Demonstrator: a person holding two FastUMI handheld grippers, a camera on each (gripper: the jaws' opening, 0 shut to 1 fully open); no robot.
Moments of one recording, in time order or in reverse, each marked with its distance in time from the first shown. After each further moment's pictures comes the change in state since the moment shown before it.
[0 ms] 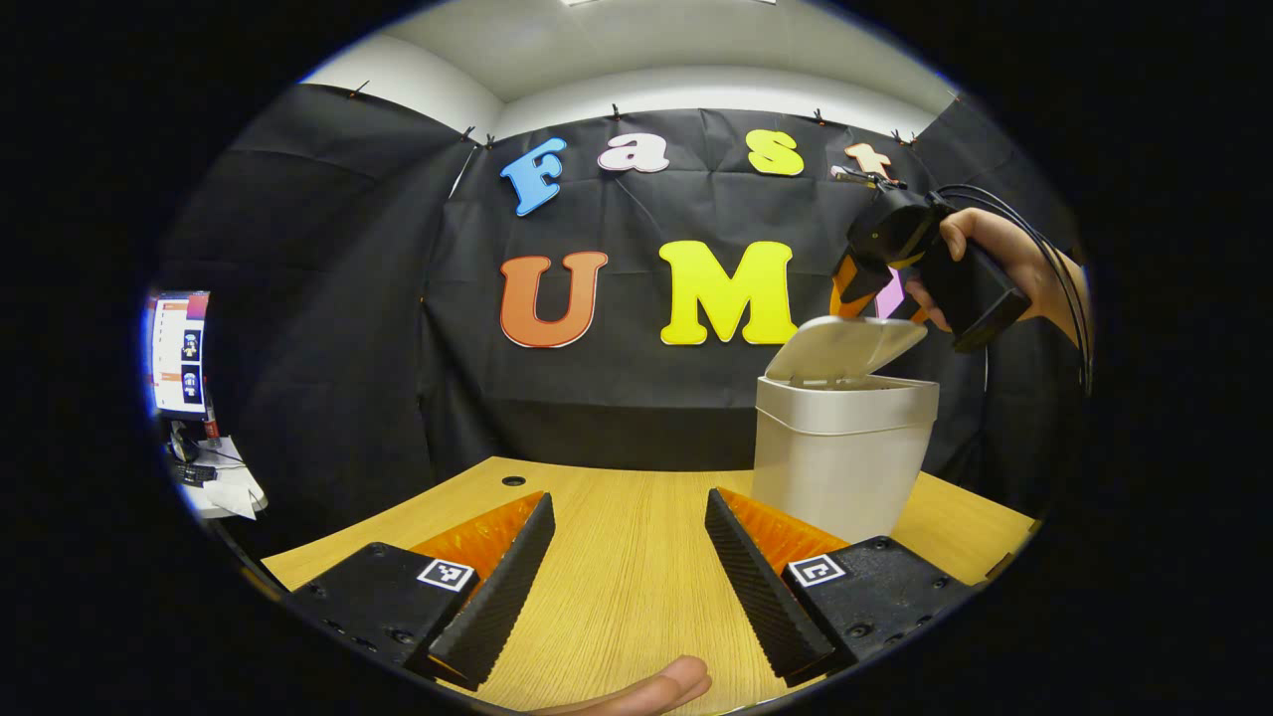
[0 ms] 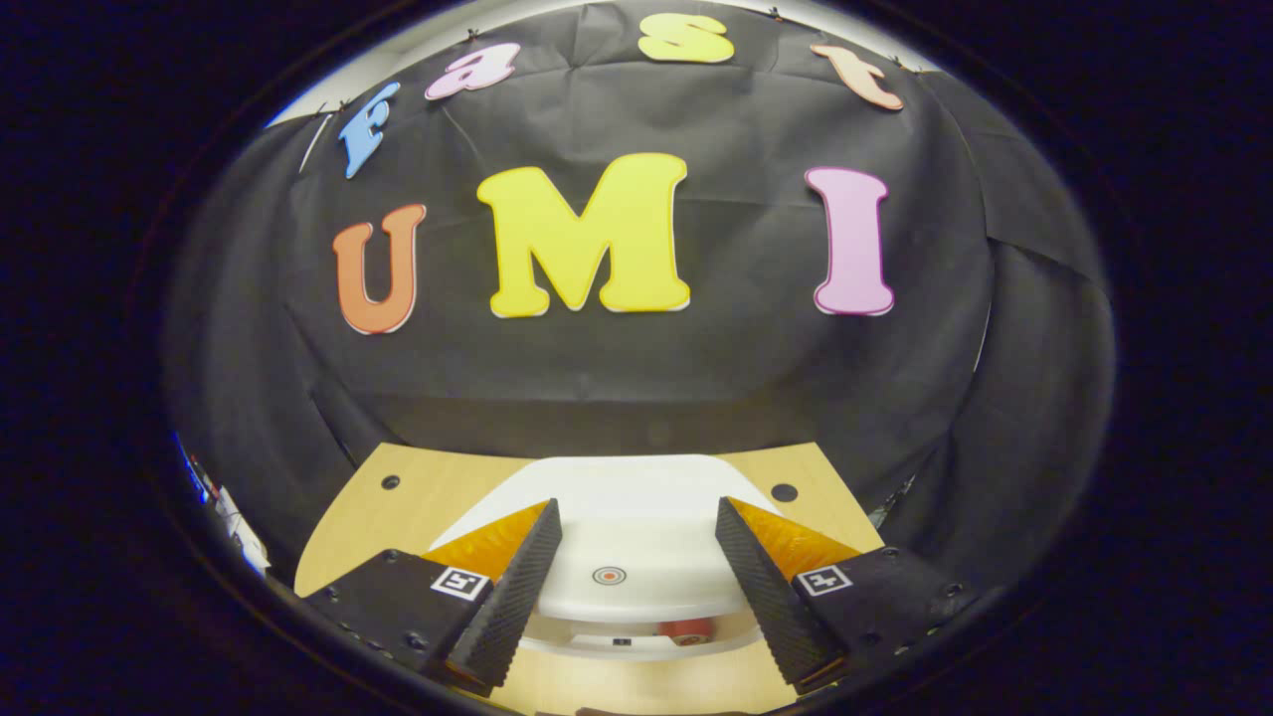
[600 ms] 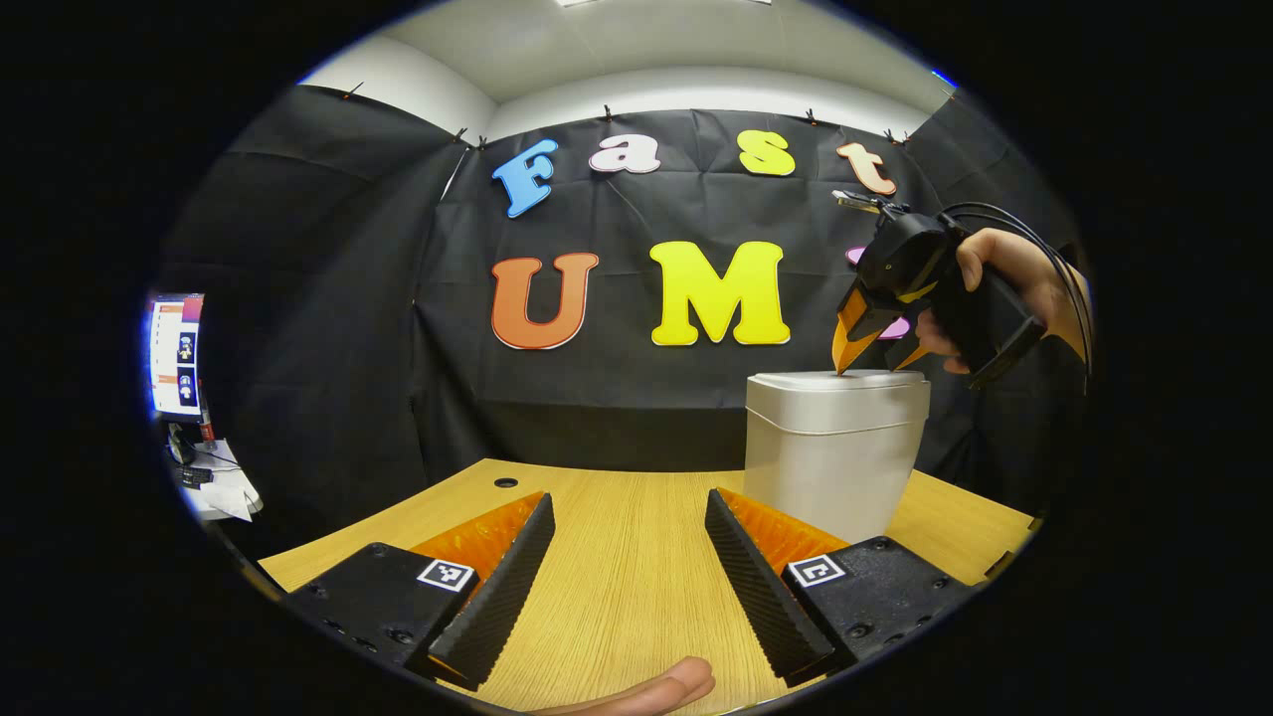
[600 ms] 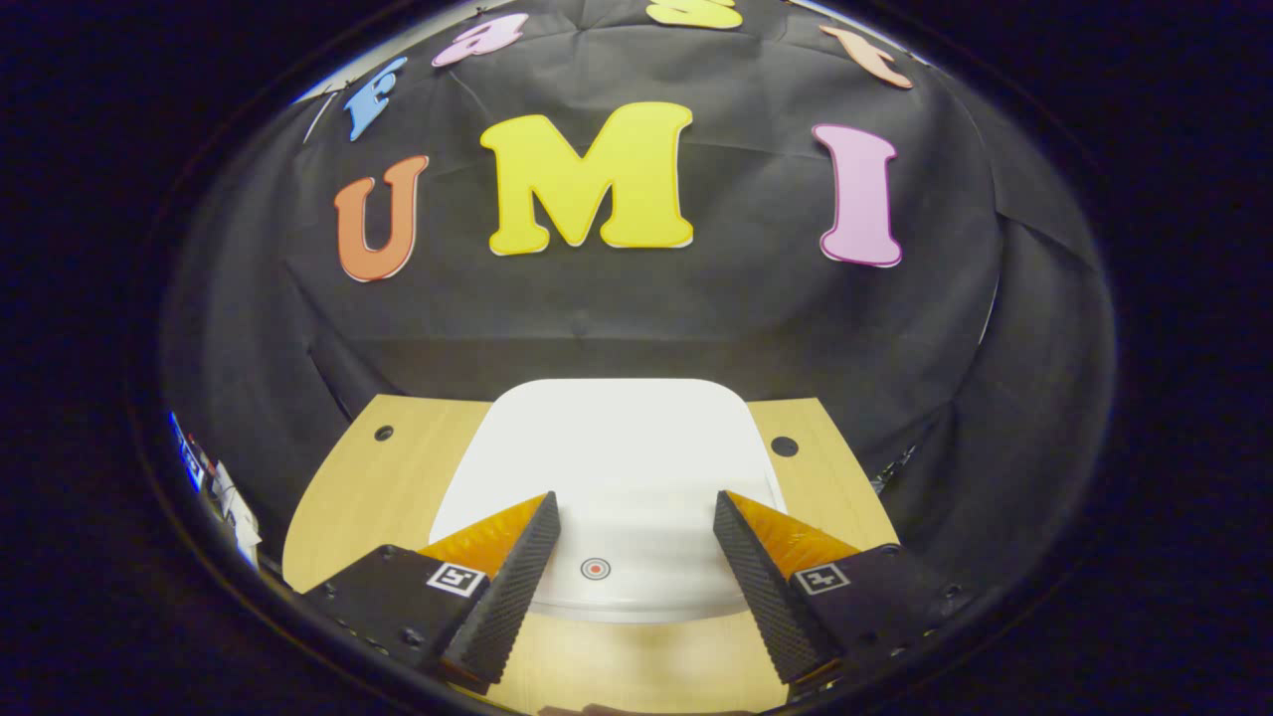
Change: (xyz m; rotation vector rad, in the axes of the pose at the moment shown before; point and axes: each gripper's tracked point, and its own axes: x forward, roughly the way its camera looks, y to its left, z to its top) left arm 0.001 -0.008 -0.003 0.015 0.004 -0.013; right arm -0.002 -0.005 -0.040 0.002 0.052 0.021
